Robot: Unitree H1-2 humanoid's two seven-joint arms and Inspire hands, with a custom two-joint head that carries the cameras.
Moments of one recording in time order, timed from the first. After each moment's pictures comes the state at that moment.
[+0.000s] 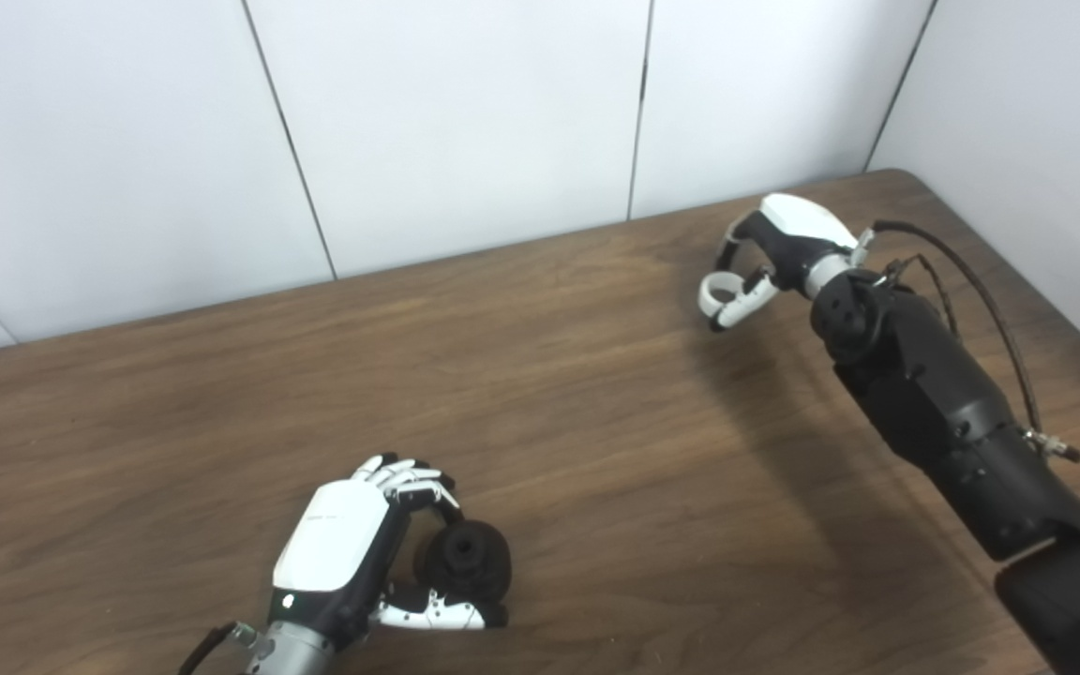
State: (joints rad) left arm -0.05 0.24 -0.42 -0.19 0.88 -0.01 -0.14; right arm -0.51 -0.57 0.18 0.03 -0.75 0.46 0.35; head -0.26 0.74
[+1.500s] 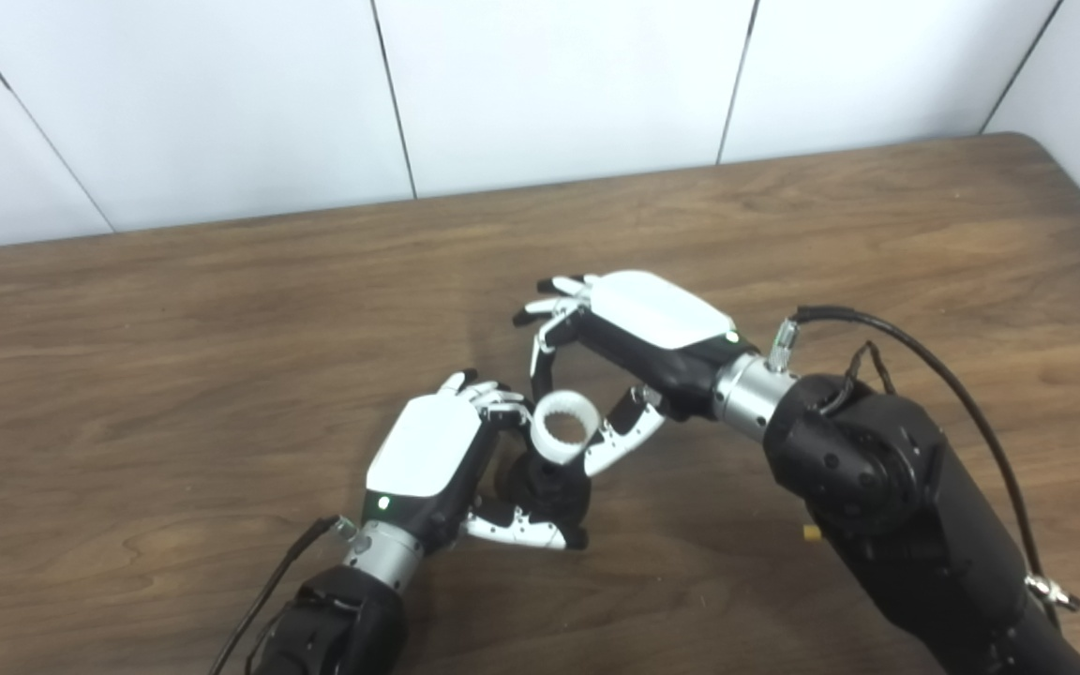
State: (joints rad) left arm -0.04 0.17 -0.47 -0.22 0.97 0.08 -0.18; right arm -0.30 -0.32 0.40 -0.63 -0.84 0.42 0.76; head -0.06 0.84
